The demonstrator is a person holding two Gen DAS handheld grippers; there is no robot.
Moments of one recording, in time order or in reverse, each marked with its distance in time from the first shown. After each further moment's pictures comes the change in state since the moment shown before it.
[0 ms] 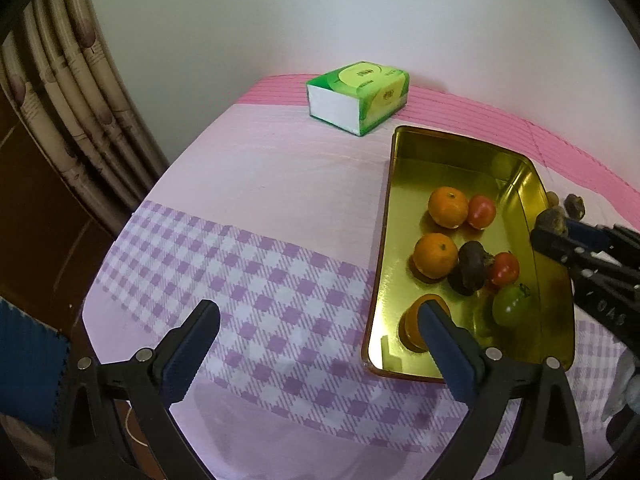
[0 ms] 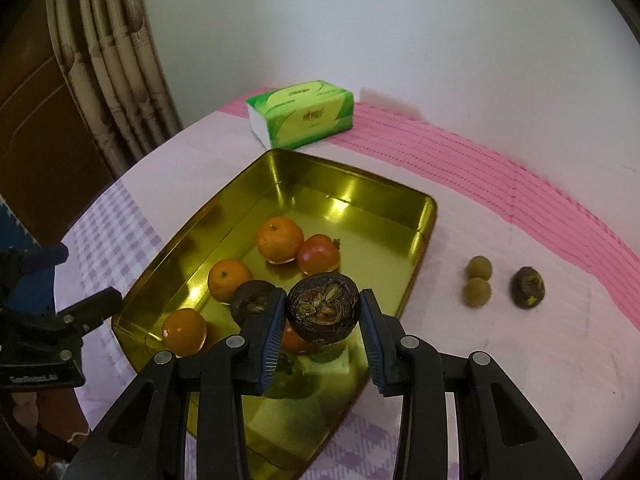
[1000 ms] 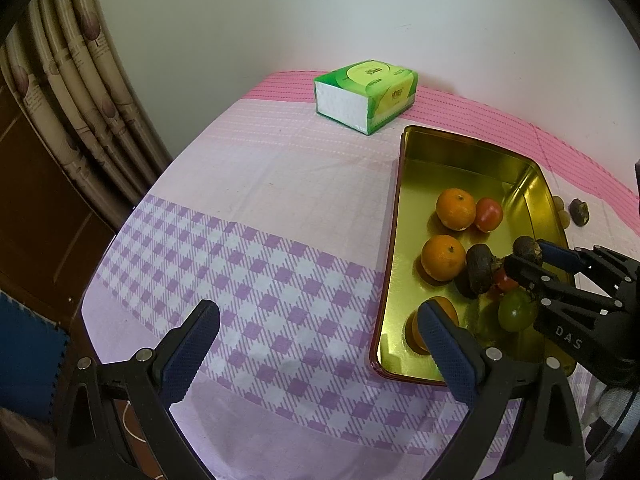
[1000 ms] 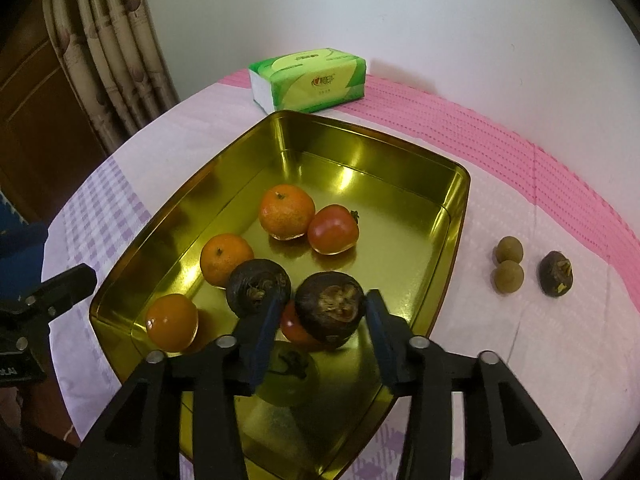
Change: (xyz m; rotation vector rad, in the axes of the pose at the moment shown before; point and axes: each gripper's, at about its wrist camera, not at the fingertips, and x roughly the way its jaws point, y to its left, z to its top) left arm 0.002 0.006 0.001 -0.017 0.009 0.002; right arm 0.027 0.007 -0.007 -0.006 0.055 0.001
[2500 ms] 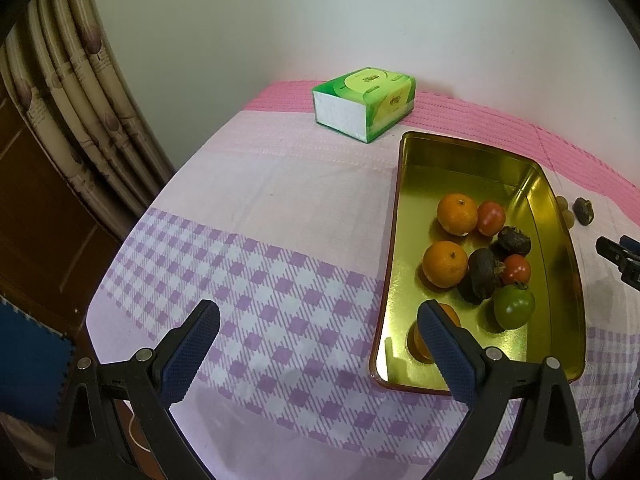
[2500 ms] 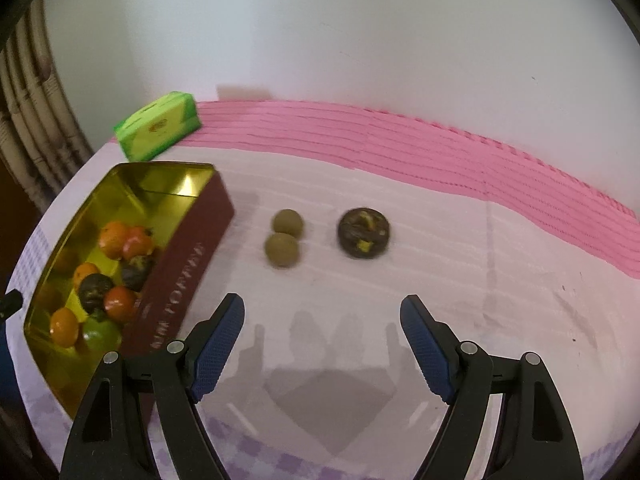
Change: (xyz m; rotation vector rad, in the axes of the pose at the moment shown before) left arm 0.002 -0.007 0.000 0.024 -0.039 0.022; right arm -0.034 -0.143 -0.039 0.257 -0.057 -0.199
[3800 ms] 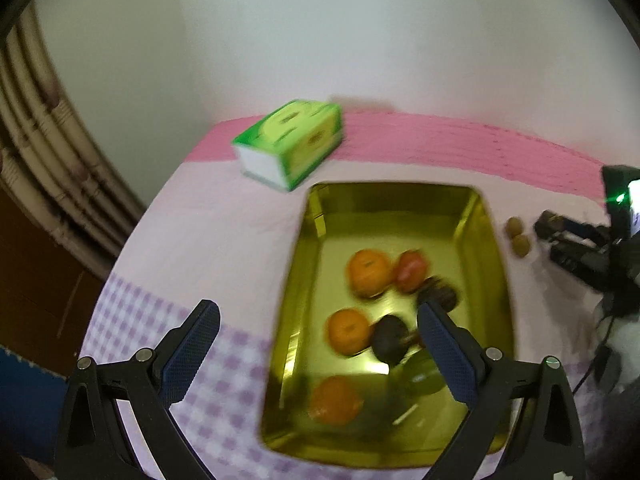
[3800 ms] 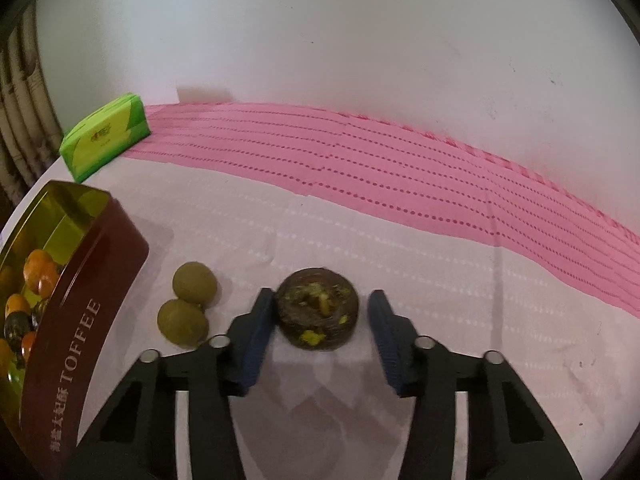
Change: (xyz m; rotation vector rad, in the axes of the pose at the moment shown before) left arm -0.005 -0.091 0.055 0.133 -0.037 -0.052; right arm 0.067 -0.022 0.031 -0.047 -0.038 -0.046
